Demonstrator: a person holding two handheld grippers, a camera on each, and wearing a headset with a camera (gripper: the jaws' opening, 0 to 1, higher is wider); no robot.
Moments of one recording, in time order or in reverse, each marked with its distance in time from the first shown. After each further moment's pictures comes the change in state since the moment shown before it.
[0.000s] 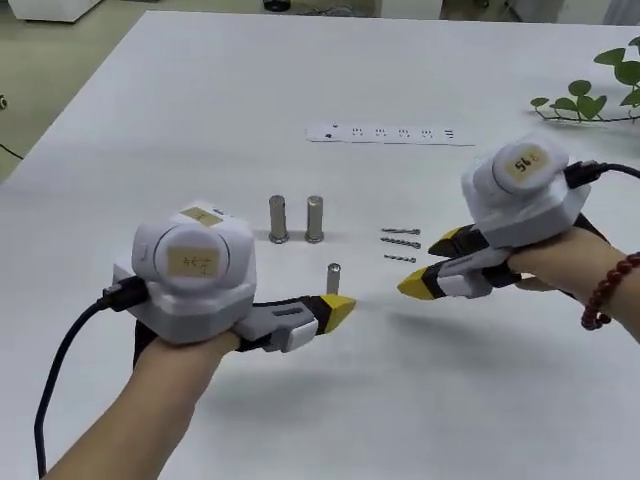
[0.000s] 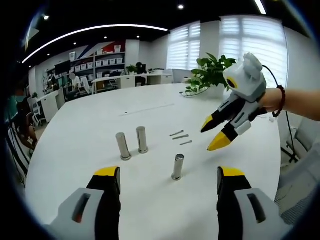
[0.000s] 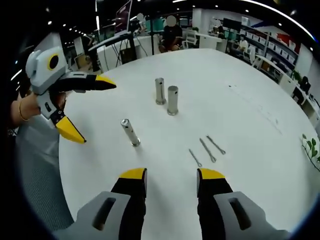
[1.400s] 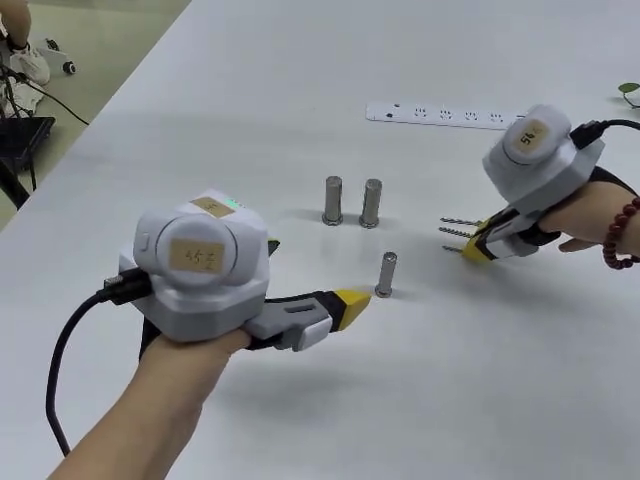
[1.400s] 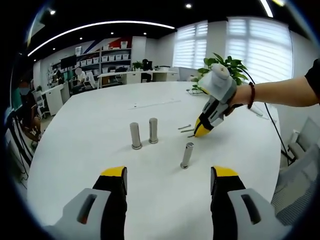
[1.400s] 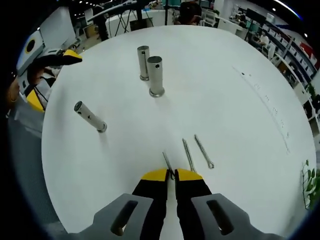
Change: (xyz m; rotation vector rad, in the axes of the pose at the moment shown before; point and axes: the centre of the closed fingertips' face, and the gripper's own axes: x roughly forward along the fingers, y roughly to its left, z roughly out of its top) left arm -0.023 0.018 -0.014 -0.043 0.021 0.033; right arm 0.043 -0.041 -0.010 -0.218 0.256 0.043
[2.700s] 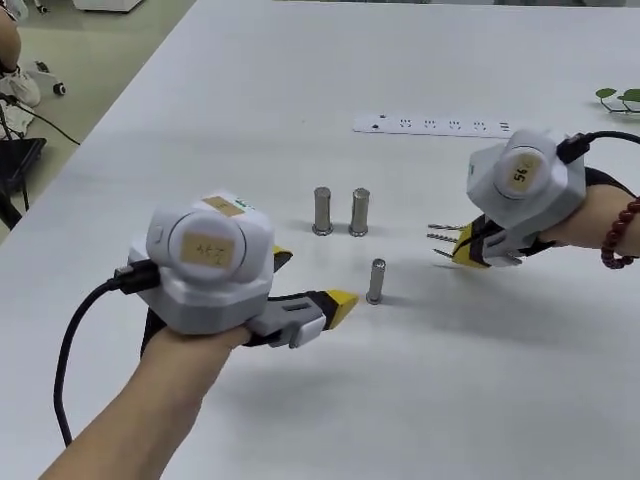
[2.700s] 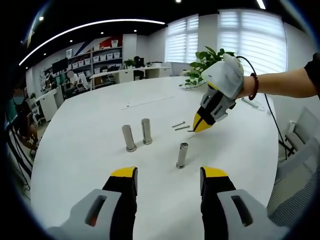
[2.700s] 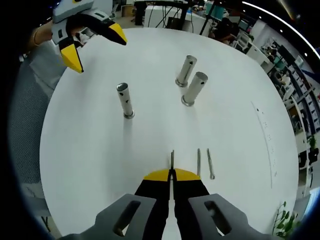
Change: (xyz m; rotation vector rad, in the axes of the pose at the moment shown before) left arm 0.005 -0.010 0.005 0.062 0.048 -0.050; right arm -0.023 0.026 0.008 -0.316 -0.063 -0.022
